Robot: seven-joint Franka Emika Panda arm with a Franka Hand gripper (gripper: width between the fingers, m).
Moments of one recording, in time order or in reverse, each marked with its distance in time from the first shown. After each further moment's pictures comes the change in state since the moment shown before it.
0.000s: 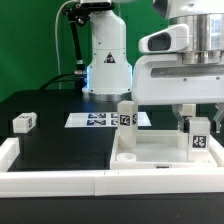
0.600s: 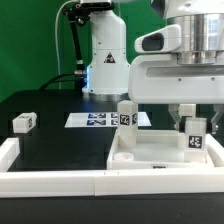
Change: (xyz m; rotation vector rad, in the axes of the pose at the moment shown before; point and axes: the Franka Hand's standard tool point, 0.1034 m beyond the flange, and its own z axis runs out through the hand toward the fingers) arm 0.002 0.011 0.000 -0.011 0.006 0.319
